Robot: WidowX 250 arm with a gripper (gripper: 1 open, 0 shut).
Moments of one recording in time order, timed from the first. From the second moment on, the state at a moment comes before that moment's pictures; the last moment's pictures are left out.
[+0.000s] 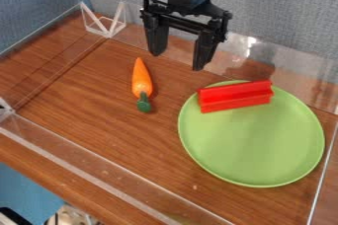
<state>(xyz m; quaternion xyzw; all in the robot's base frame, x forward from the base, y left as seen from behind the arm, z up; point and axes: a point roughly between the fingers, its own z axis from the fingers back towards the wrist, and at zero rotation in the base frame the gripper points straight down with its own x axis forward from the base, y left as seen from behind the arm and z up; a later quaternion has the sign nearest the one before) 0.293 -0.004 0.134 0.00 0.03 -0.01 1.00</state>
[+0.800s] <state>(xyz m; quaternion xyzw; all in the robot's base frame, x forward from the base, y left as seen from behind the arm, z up) 0.325 -0.087 0.070 0.00 0.00 -0.37 0.93</state>
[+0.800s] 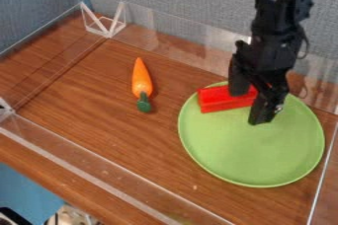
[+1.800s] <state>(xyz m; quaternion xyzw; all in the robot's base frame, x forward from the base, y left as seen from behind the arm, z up) 0.363 -0.044 0.051 0.05 -0.10 -0.38 0.92</state>
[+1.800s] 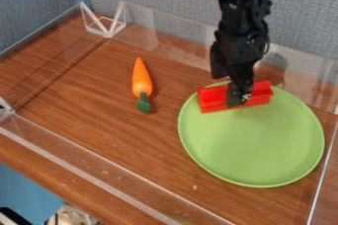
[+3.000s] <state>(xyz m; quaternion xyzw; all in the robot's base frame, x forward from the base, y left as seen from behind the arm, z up) 0.361 -0.067 0.038 0.03 -0.11 -0.43 0.90</state>
